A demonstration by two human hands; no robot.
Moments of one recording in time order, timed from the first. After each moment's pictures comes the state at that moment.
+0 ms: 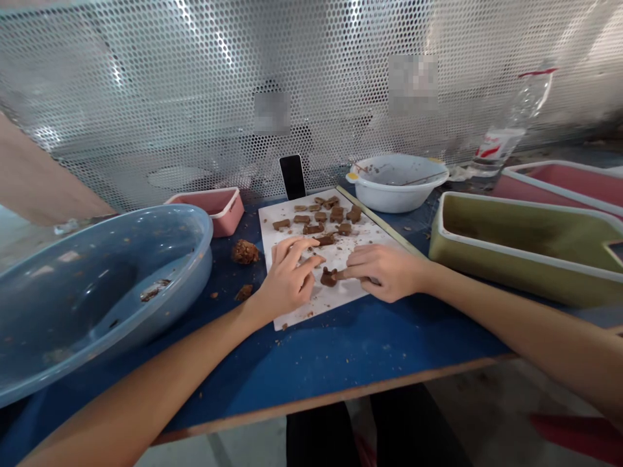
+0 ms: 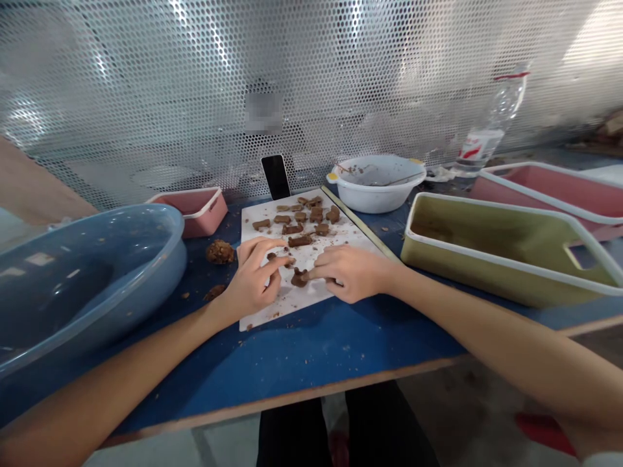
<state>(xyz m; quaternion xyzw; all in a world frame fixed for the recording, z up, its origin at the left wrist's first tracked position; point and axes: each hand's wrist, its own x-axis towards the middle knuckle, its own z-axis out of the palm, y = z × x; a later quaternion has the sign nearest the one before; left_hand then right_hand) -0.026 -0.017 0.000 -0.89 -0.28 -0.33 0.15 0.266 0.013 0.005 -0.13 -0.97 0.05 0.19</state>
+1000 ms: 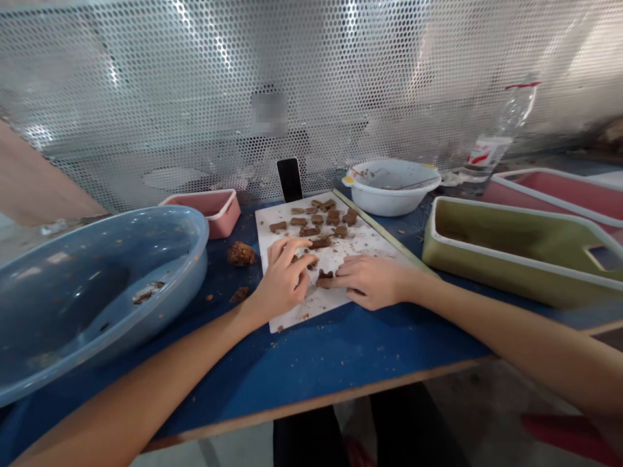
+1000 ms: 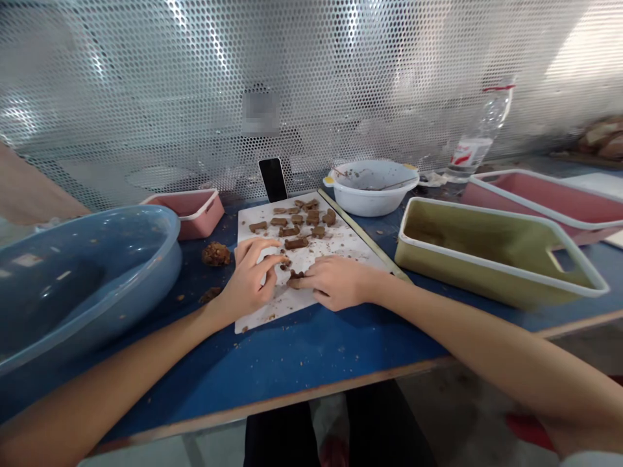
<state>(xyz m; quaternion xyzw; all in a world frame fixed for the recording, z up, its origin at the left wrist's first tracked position) -0.025 -0.014 -0.003 -0.88 -0.32 -0.33 0.12 0.251 0.004 0.003 -0.17 -0.98 0.02 0.10</state>
